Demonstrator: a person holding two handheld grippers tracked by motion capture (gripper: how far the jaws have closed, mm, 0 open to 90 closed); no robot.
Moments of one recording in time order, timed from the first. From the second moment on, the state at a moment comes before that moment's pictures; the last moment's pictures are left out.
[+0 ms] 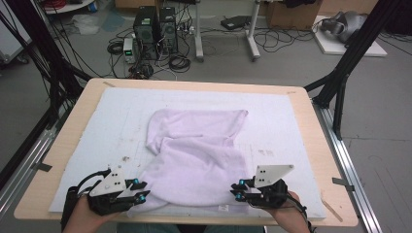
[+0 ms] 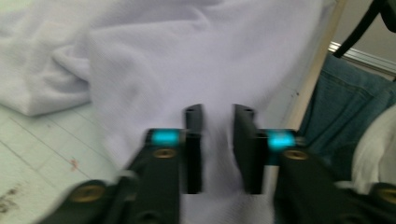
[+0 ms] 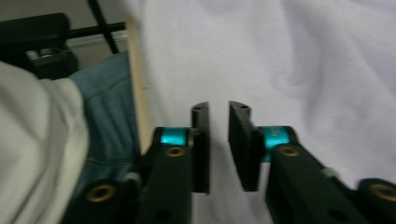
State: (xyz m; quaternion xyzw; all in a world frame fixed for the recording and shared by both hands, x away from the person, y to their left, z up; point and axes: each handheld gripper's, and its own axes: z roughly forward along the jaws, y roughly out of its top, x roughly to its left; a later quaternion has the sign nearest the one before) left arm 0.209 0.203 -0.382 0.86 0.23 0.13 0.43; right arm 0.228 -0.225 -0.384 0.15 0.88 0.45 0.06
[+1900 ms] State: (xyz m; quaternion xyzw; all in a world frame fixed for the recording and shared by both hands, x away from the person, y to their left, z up) left arm 0.241 0.189 -0.439 0.88 0.25 0.12 0.40; right arm 0.255 -0.213 -0.448 0.17 0.89 0.41 0.04
